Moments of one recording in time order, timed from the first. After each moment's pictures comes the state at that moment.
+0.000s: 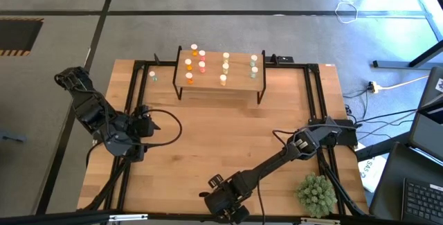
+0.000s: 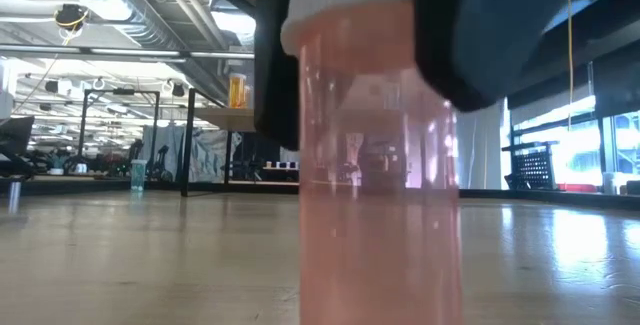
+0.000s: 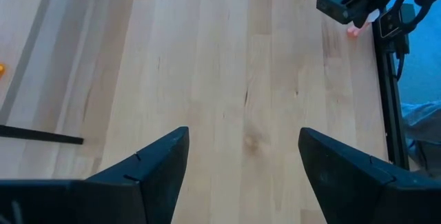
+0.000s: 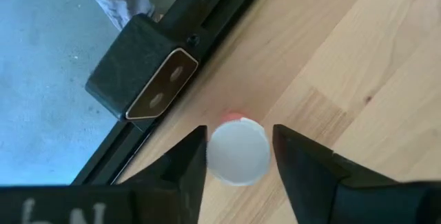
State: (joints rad) left arm -0.77 1.08 1.34 -1.23 -0.52 -0.68; right arm 0.56 2.47 2.23 -0.97 -0.13 -0.07
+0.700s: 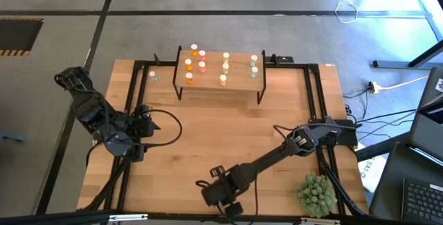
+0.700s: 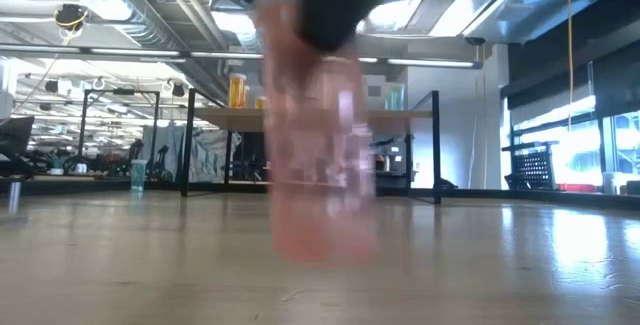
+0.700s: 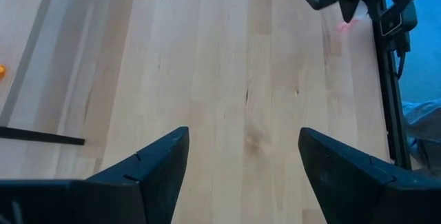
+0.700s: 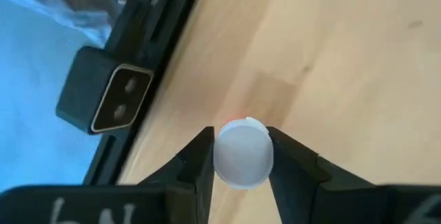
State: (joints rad) left arm -0.77 1.08 1.34 -1.23 -0.51 -0.67; right arm 0.52 2.46 2.30 -1.06 -0.10 0.13
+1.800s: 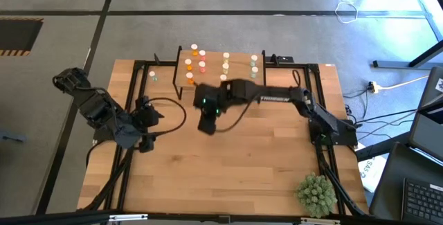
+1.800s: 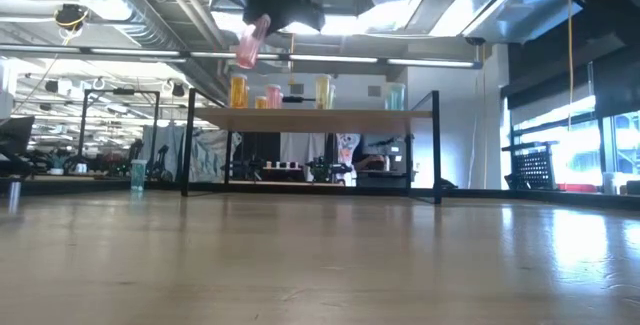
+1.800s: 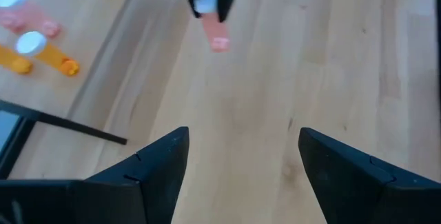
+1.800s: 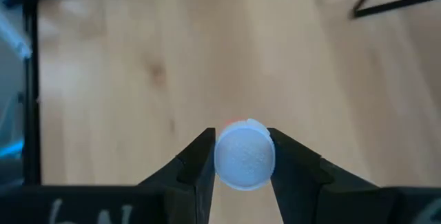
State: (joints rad) left arm -0.65 1.08 1.34 -1.24 -0.63 -0.68; right arm -0.01 2.23 2.36 -1.10 -0.07 0.28
